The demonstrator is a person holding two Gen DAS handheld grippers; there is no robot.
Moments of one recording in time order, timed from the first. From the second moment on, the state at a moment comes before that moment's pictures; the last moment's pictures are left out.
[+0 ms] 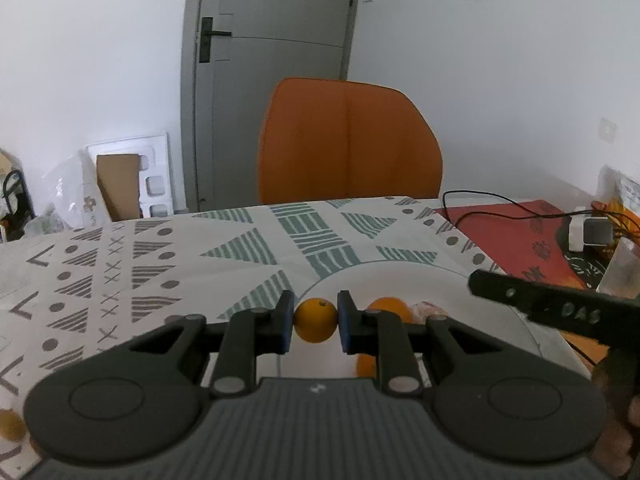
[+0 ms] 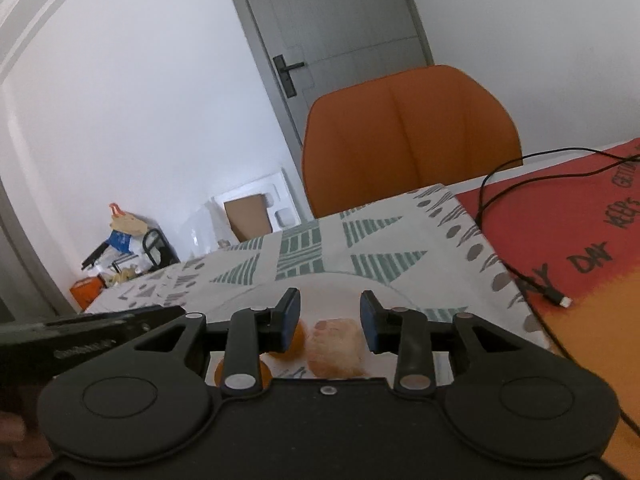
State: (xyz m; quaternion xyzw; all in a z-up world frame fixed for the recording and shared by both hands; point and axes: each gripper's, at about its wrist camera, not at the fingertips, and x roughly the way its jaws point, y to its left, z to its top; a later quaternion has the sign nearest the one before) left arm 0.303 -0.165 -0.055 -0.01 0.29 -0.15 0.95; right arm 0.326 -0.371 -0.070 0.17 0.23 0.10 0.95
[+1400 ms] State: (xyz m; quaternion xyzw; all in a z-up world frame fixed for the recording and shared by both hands) left arm 0.211 -0.063 -0.011 0.00 0.25 0.02 0.97; right arm 0.282 -0.303 -0.044 0.12 0.24 0.19 0.95
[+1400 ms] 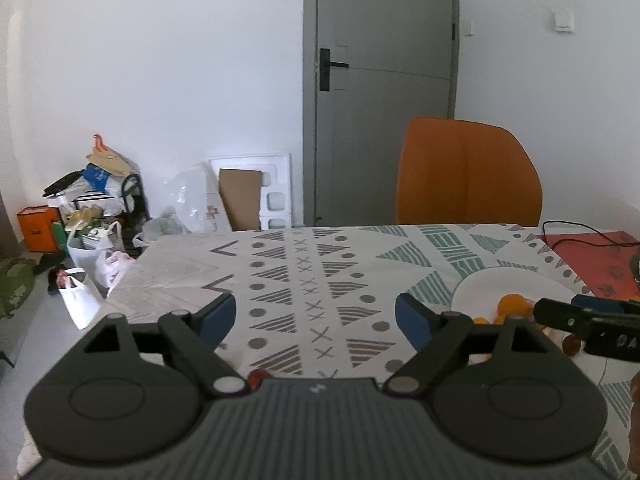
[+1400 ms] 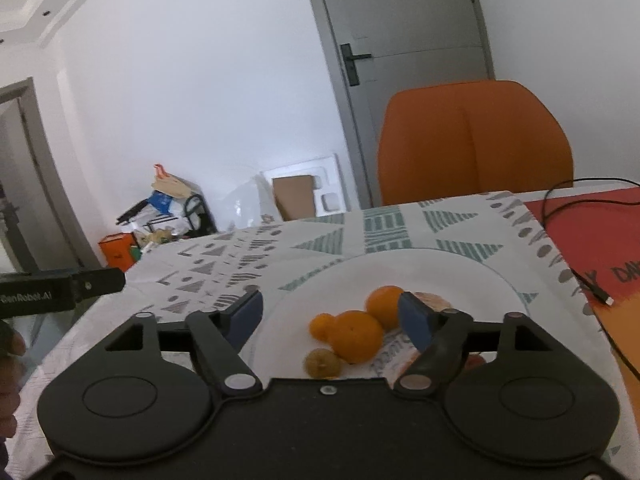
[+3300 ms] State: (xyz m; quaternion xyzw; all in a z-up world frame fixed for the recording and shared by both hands) left arm 0.186 0.108 -0.046 -0.11 0.28 0.06 0.95; right arm 0.295 -0.148 -0.044 0.03 0.31 0.28 0.91
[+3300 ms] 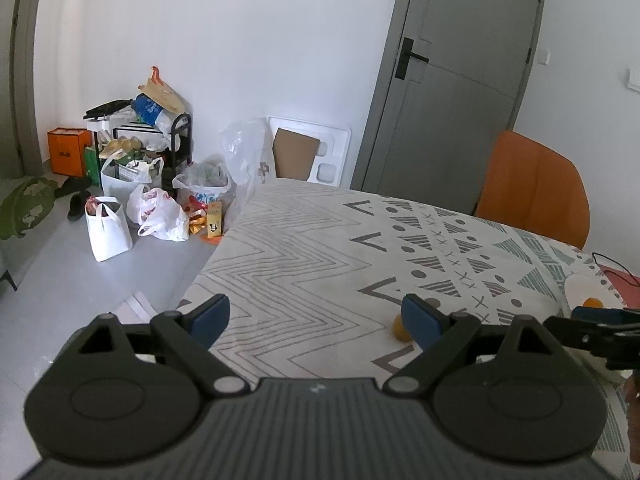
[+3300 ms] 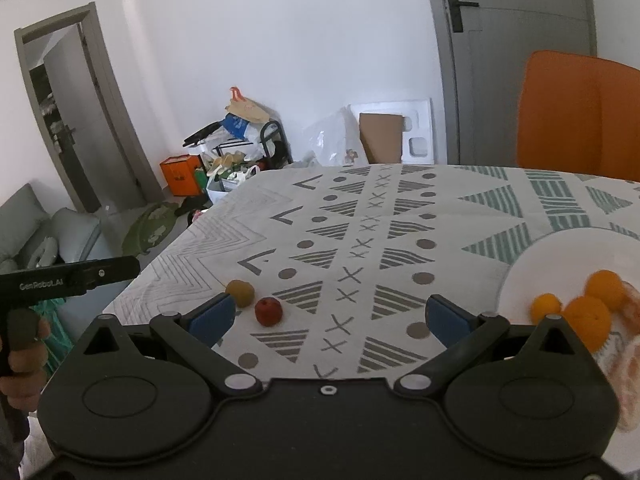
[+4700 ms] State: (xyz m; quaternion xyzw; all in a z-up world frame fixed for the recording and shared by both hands) left arm 0.216 0.088 -0.078 -0.10 0.30 0.00 0.95; right arm 0.279 -0.132 -0.067 0.03 0.35 0.25 0.90
